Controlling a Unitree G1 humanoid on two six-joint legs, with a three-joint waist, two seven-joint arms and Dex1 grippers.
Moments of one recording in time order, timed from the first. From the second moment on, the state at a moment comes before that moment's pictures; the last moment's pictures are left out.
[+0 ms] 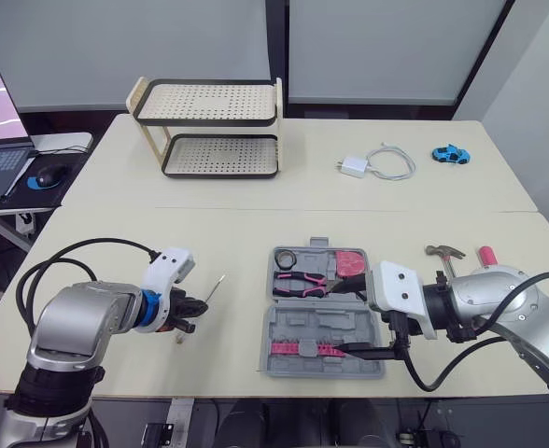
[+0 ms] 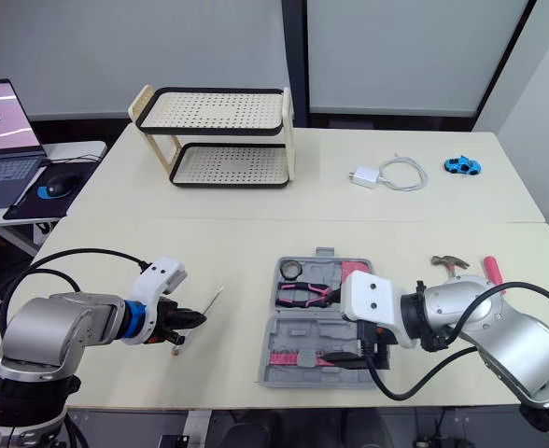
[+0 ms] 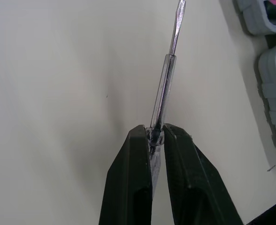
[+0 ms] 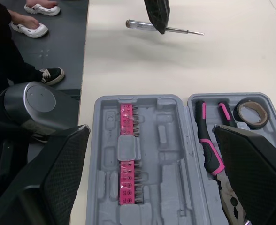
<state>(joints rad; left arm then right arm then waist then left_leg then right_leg) -0.29 0.70 0.09 -0.41 -0.26 1.59 -0.77 -0.34 -0.91 0.22 -0.77 0.50 0.80 0.94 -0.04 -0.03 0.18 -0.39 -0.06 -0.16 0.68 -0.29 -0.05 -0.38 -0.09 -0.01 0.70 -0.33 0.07</state>
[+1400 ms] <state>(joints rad) -0.23 0.58 0.27 -0.30 -0.47 1.61 -0.40 -0.36 -0.89 0.29 -0.76 0.47 0.82 0.92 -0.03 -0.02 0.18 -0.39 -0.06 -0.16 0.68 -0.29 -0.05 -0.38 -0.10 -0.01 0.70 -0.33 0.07</state>
